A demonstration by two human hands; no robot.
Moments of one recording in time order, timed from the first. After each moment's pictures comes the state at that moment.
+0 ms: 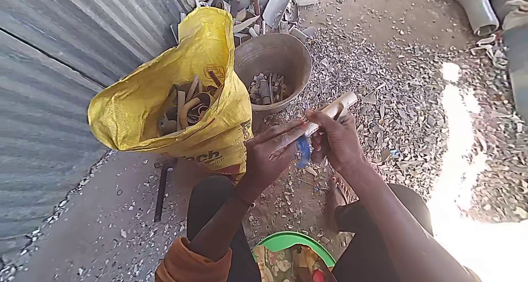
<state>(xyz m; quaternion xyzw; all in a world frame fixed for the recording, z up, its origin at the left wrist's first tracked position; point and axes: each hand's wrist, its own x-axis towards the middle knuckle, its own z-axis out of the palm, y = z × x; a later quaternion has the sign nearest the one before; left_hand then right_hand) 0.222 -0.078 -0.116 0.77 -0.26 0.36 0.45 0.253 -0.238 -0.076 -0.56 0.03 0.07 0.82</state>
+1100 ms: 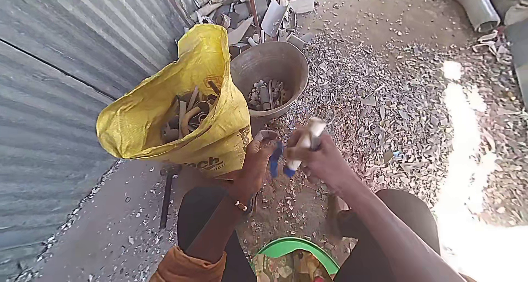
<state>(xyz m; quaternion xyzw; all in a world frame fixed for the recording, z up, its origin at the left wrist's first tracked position) 0.225 -0.082 -0.119 0.65 0.17 -0.01 0.74 0.228 -0.246 -0.073 -0.67 -0.10 0.14 0.72</state>
